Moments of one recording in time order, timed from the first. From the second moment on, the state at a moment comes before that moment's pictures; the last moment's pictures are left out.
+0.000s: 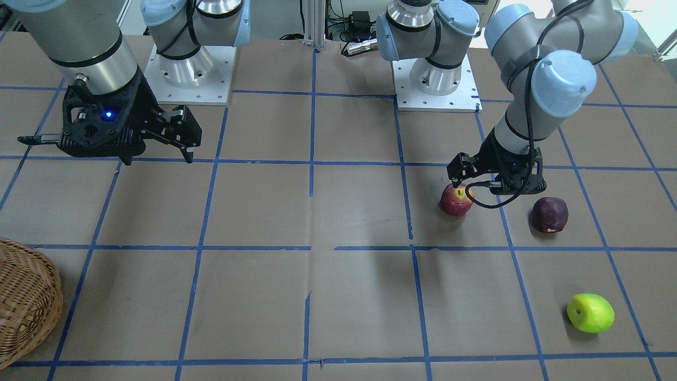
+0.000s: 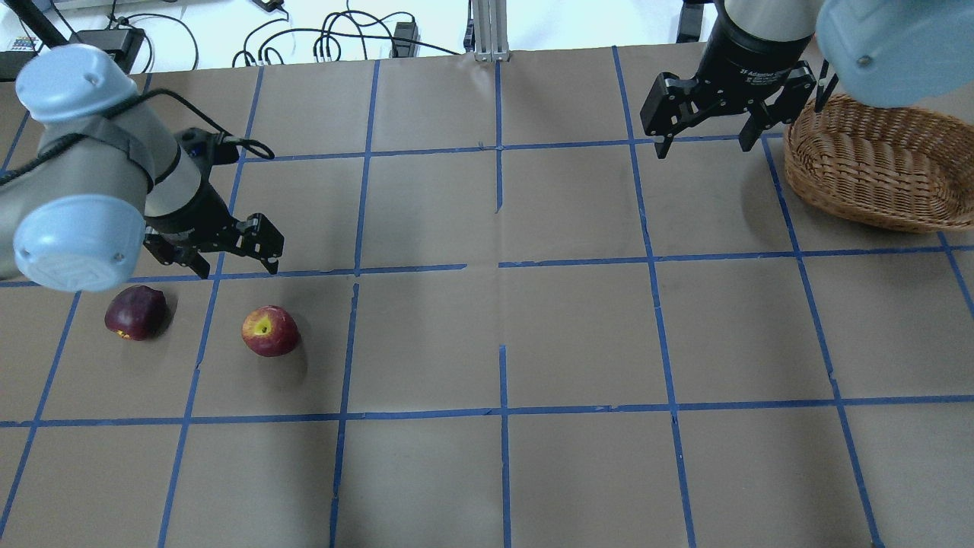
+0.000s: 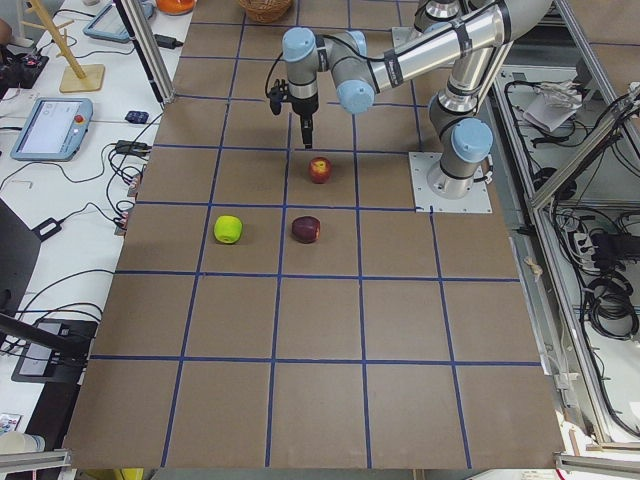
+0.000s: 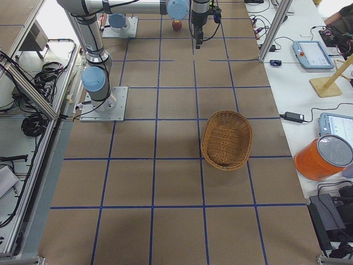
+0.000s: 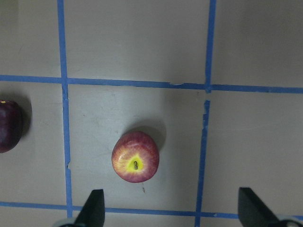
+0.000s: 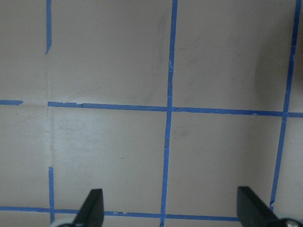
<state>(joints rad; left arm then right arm) -1.36 -1.63 -2.01 -1.15 1.60 0.18 1.58 -1.48 1.50 -1.60 -1.56 -0.04</state>
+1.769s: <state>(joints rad) -1.77 -1.88 -1.85 -0.91 1.45 -0.53 1.58 -1.48 1.50 -1.60 -1.56 -0.04</state>
